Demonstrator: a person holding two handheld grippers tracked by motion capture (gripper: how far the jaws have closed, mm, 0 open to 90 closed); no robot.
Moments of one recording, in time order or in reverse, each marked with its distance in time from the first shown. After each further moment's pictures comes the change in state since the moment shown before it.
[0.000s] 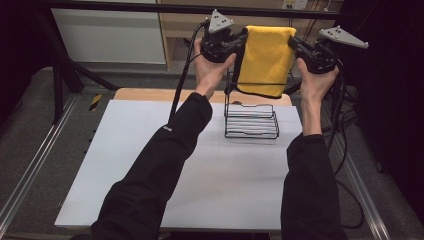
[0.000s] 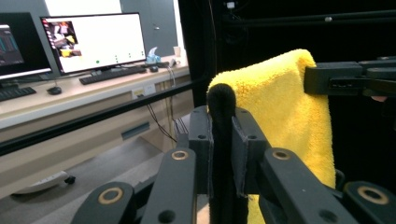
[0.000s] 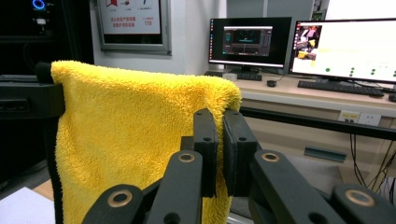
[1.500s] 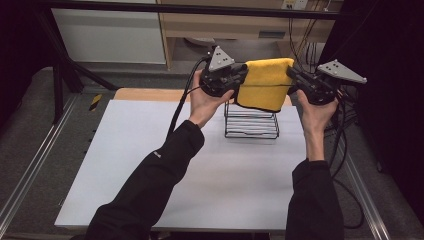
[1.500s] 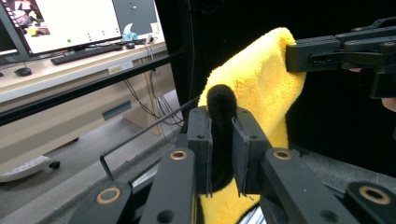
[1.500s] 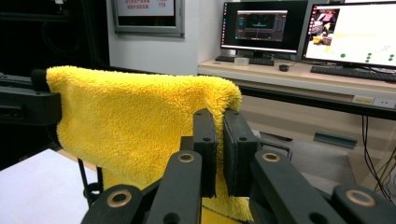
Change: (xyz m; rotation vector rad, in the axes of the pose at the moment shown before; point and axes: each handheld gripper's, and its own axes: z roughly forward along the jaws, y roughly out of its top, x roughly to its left) left arm -0.039 -0.047 -0.032 0.087 -0.078 0.032; right arm 0.014 -0.050 -0.045 0.040 0.046 -0.020
